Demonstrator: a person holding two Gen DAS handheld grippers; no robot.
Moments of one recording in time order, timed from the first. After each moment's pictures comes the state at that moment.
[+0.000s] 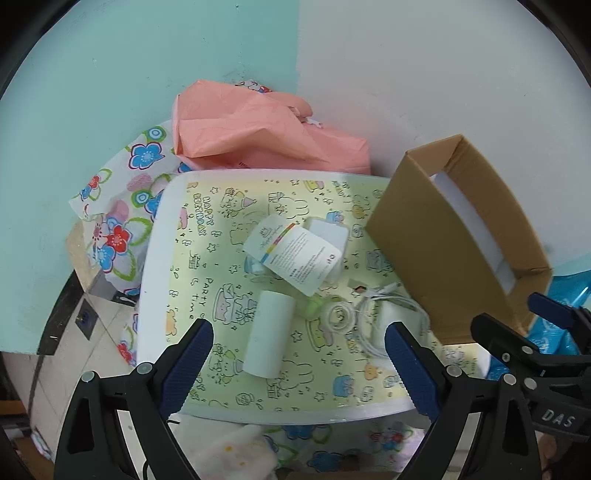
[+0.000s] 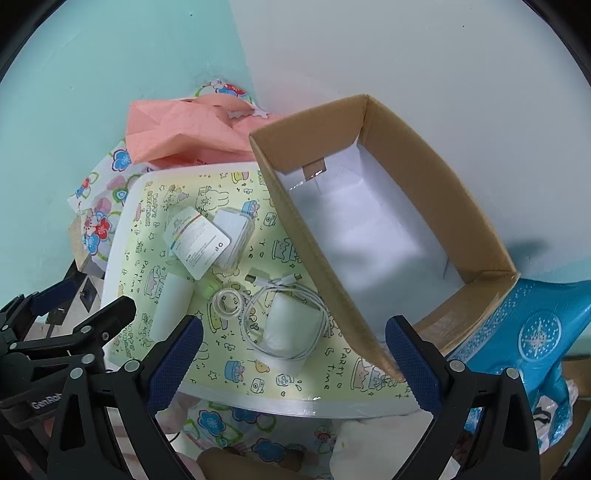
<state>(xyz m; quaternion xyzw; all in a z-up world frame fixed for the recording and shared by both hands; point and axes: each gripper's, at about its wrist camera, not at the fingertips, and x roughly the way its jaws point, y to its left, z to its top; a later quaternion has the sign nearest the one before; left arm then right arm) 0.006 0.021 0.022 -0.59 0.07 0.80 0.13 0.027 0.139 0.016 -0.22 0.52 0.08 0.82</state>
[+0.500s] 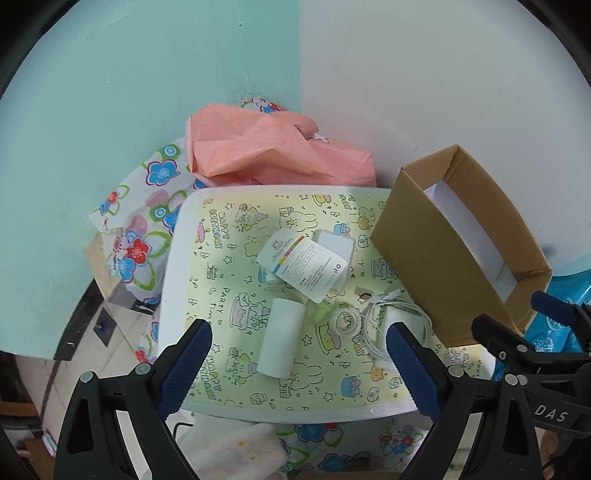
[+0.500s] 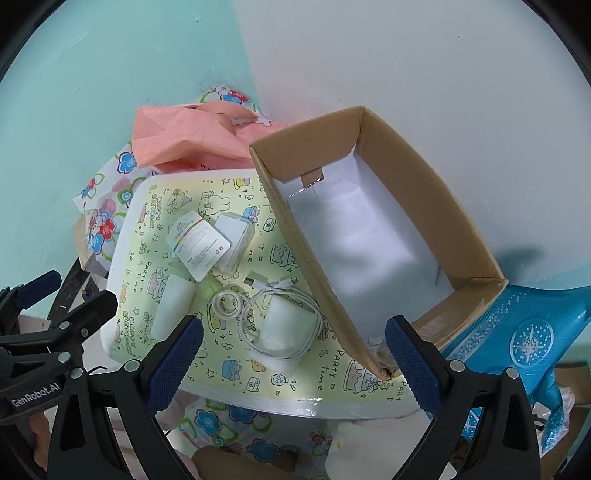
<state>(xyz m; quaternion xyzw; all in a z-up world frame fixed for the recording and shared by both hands) 0.019 0.027 0.045 -0.56 0.09 0.81 0.11 0.019 0.135 0.027 -0.20 0.52 0.04 0.83</state>
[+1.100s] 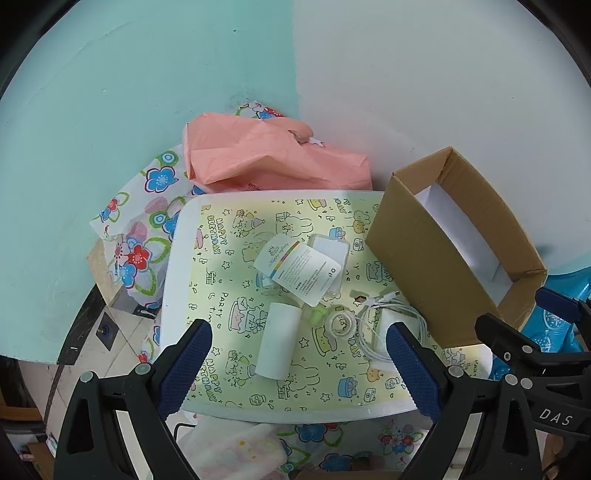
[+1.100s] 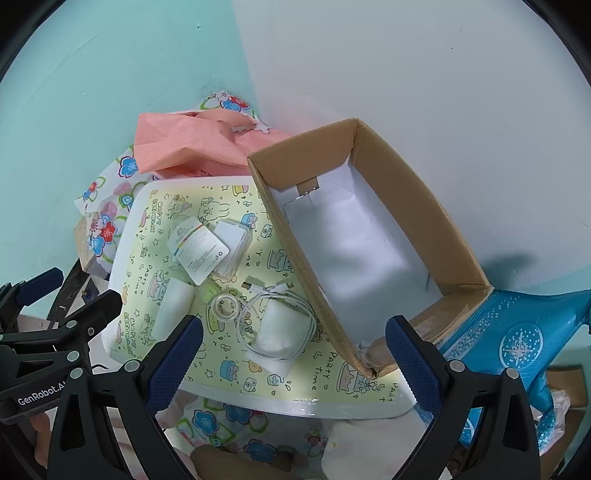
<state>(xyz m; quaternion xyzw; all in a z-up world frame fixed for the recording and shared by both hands) 0.020 0.034 0.054 -0.56 0.09 0.81 0.12 0.016 0.137 0.038 -0.19 0.52 -0.01 0.83</state>
